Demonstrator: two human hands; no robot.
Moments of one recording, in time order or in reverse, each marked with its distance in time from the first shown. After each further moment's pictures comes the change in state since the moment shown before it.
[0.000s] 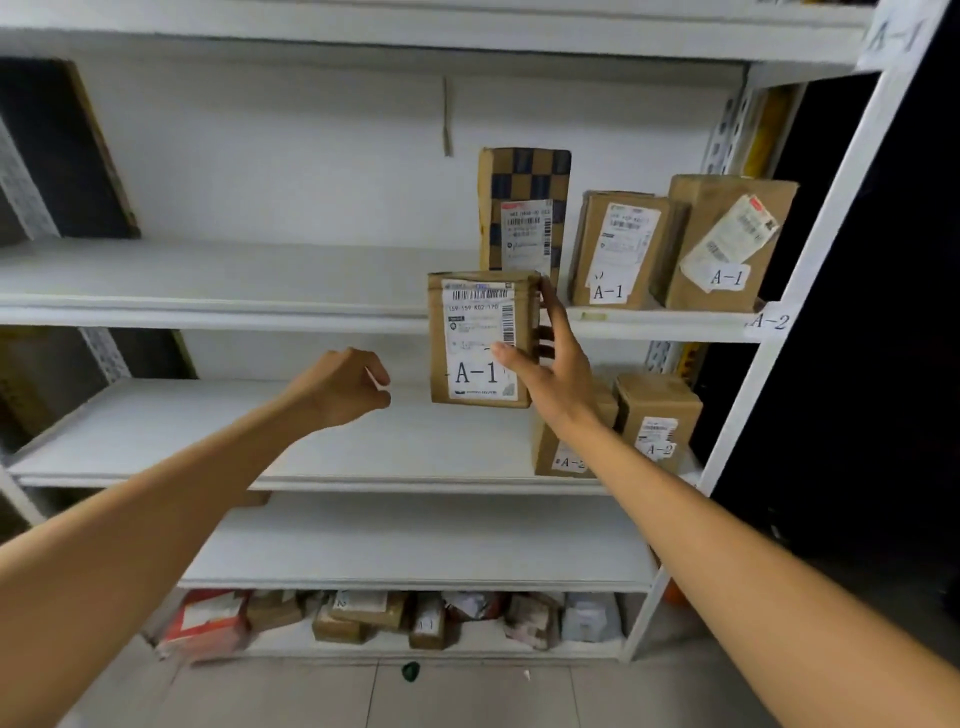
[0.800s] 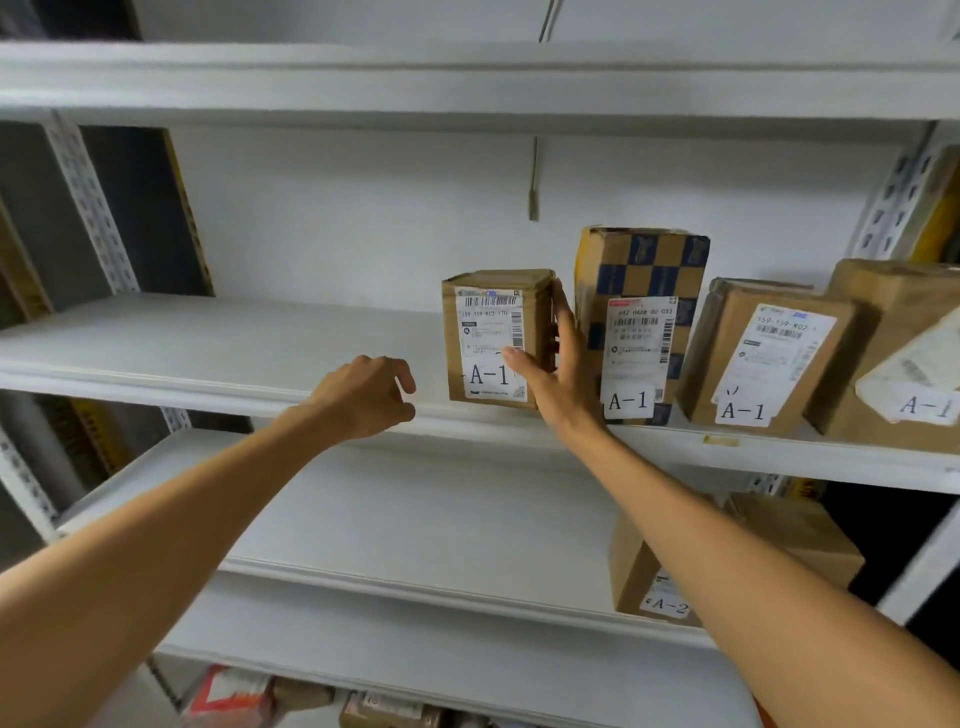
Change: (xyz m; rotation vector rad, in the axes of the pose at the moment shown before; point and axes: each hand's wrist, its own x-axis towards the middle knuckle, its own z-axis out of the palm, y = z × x) left_hand 0.142 -0.035 -0.072 0.216 0.107 -0.030; right_hand 0.196 0.025 0.103 0.115 -0.076 -0.084
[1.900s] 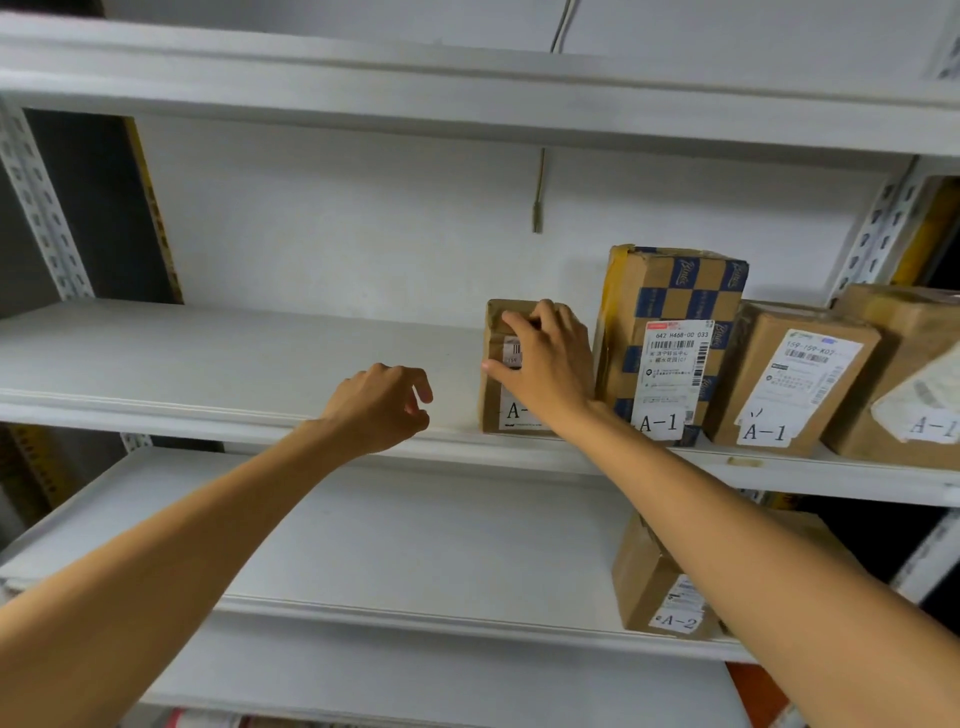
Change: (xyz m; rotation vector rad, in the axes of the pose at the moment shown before) left_hand 0.032 -0.032 -0.001 -0.029 0.024 0.141; right_hand 0.050 -0.016 0.039 -1.167 0.011 -0.336
